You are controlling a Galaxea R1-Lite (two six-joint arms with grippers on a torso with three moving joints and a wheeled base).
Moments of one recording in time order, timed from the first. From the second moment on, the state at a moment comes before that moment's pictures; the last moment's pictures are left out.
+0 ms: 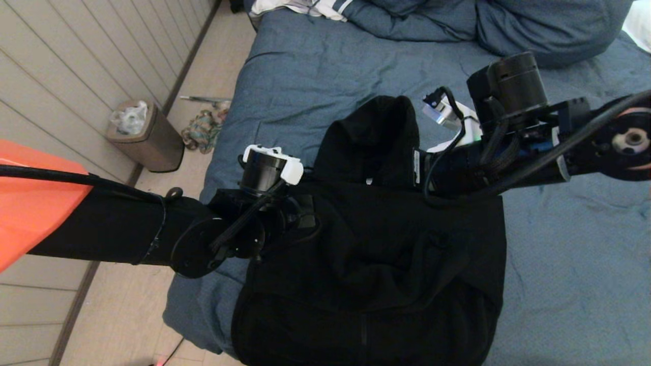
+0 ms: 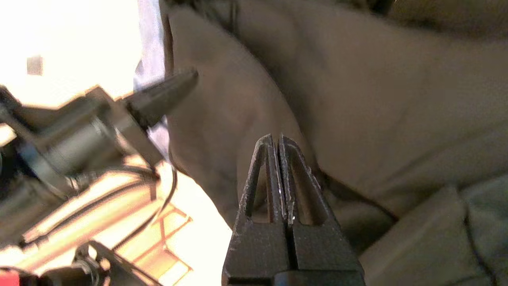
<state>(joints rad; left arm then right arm) -0.75 1.94 -1.19 -0.32 0.36 -0.45 0.48 1.71 -1.47 0.29 0.19 0.38</state>
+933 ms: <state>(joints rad) -0.53 2.14 -1.32 -0.32 0.32 -0.52 0.55 1.68 -0.98 0.13 0.13 0.36</state>
